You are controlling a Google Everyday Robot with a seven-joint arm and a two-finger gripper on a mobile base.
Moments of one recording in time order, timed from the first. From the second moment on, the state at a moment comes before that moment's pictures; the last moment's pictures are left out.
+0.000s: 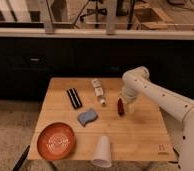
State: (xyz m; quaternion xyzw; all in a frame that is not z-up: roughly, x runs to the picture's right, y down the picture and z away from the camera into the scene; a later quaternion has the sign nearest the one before) arm 0.195 0.110 0.882 -0.31 -0.08 -0.17 0.93
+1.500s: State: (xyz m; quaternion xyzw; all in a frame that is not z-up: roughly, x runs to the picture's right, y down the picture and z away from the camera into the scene) arm 0.194 0.109 0.885 -0.31 -0.08 -0.18 0.93
